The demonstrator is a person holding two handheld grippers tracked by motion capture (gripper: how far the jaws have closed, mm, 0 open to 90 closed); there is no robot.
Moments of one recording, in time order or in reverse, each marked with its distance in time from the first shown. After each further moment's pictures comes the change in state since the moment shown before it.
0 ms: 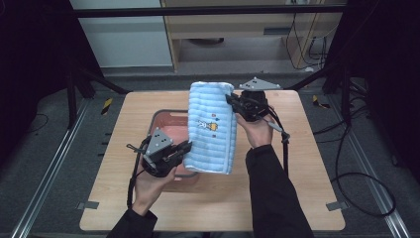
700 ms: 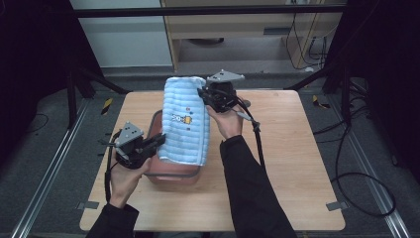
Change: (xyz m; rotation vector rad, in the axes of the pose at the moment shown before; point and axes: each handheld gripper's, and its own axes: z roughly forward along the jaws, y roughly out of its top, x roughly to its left) left arm 0.059 -0.011 -0.023 -0.008 0.092 -0.072; right arm 0.041 0.023 0.062 -0.013 0.074 -0.016
